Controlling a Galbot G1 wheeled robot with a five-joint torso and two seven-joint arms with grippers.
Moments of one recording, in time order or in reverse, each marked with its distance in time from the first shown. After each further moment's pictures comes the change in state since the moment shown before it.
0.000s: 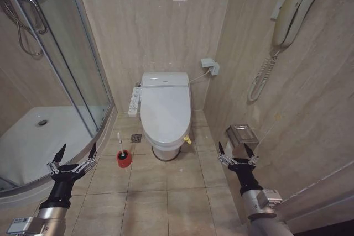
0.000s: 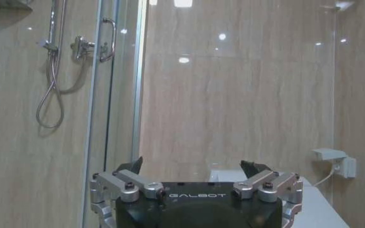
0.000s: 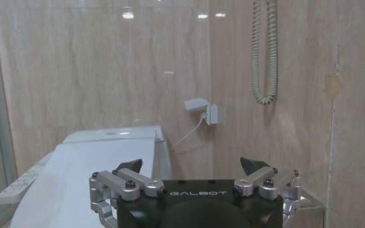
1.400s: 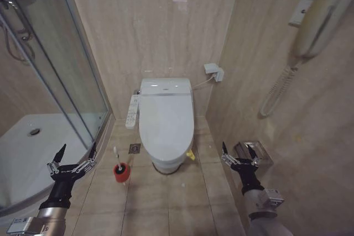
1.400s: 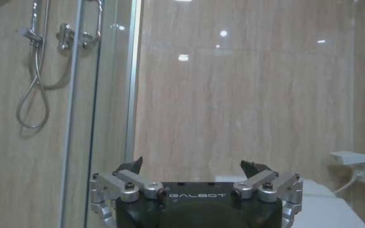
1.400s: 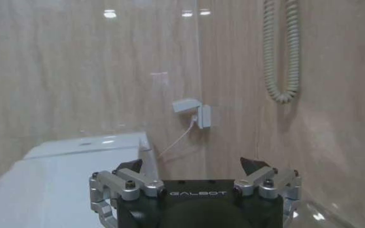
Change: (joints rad) left arm 0.000 0.000 0.000 0.000 0.000 0.000 0.000; right arm 0.028 -0.007 0.016 -0.045 0.038 0.022 0.057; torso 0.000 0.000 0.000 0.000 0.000
